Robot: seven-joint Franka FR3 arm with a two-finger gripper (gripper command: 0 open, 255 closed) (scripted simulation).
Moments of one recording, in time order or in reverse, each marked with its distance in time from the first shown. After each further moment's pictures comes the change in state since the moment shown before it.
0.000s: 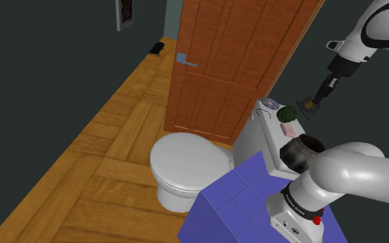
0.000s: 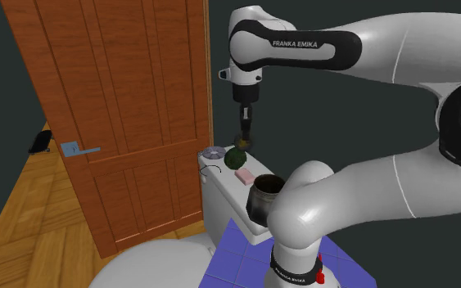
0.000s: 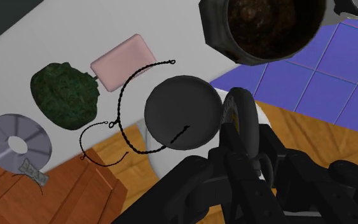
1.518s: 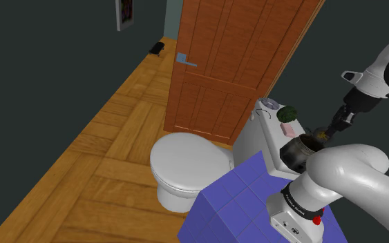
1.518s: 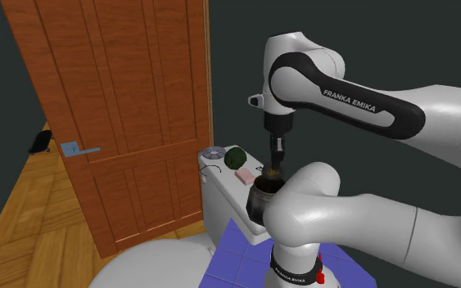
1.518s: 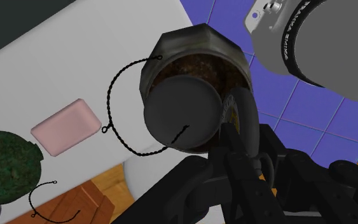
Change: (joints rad) arm -0.120 -0.484 0.023 -0.289 -0.036 -0.205 -0.040
